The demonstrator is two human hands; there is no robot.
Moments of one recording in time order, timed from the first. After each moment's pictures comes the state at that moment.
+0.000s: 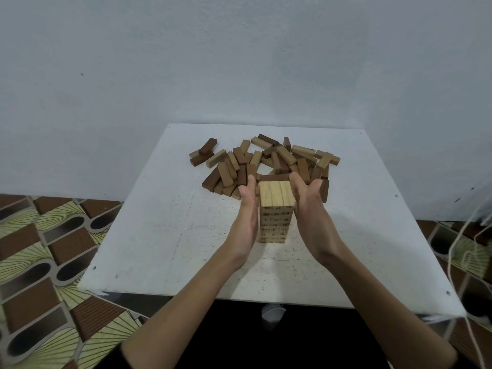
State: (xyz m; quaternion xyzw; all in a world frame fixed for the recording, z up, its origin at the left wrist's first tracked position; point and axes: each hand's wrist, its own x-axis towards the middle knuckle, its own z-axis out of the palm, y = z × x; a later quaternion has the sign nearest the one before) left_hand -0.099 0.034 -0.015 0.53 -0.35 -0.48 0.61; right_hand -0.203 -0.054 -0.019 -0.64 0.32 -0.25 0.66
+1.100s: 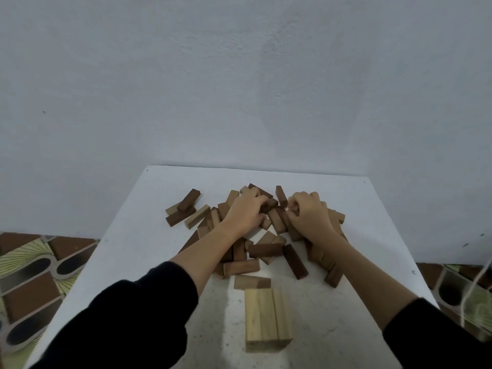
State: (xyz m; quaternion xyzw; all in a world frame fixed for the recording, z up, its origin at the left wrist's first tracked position) left_hand 0.022 -0.186 -0.048 0.74 -0.64 -0.09 0.18; right_hand -0.134 -0.259 -0.048 -0.88 0.40 -0.22 0.14
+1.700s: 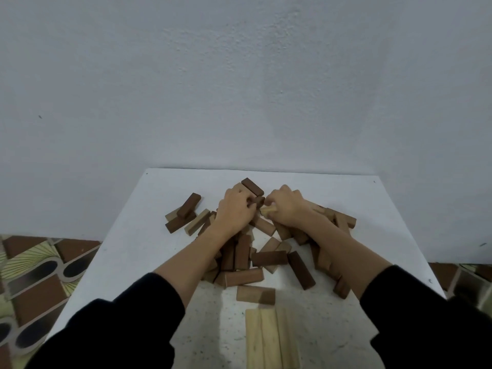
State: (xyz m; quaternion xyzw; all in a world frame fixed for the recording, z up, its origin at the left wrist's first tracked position) left_hand 0.050 -0.192 -0.054 0.80 -0.53 -0.11 0.27; right_hand -0.073 -0.283 -0.036 -0.95 0.31 0.03 0.09
